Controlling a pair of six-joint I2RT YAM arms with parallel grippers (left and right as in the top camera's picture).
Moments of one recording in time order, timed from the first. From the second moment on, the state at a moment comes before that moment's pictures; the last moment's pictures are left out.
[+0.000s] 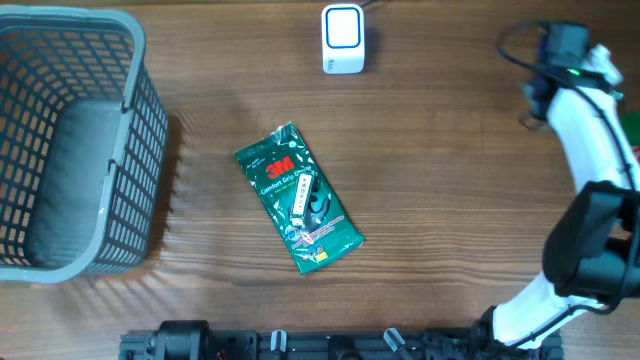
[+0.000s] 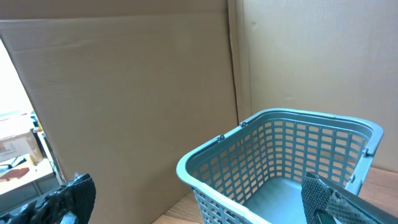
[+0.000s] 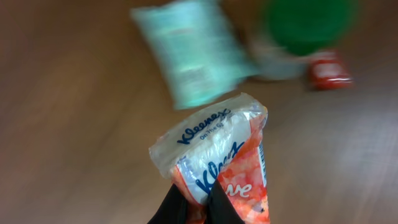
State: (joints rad) left arm -0.01 0.15 1.44 -1.14 -0.74 0.23; right arm -0.23 1.87 1.41 -0.65 0.50 0.78
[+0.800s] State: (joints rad) left arm -0.01 0.15 1.44 -1.14 -0.74 0.23; right arm -0.42 1.77 1.34 -0.69 0.01 0.71
